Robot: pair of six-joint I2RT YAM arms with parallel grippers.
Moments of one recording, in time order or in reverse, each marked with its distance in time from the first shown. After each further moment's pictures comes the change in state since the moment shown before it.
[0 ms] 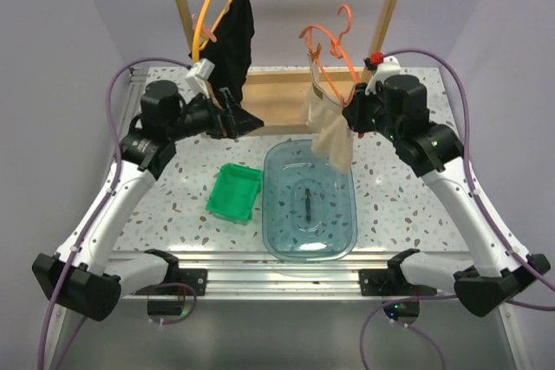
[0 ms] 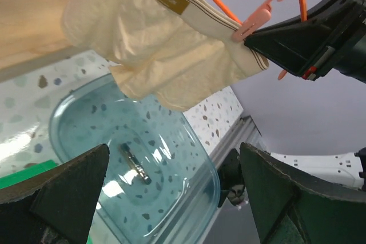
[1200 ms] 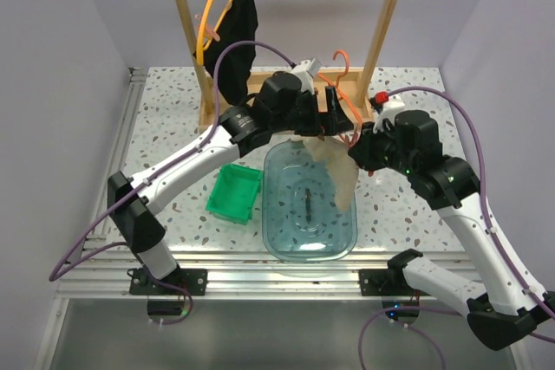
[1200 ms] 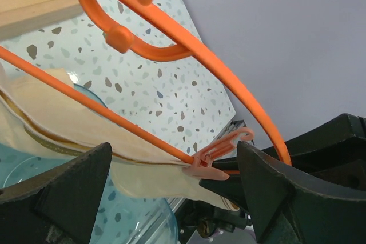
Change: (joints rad) left arm -0.555 0.550 0.493 -0.068 -0.474 -0.153; right arm 0.005 -0.249 -0.231 -0.142 -0.139 0.002
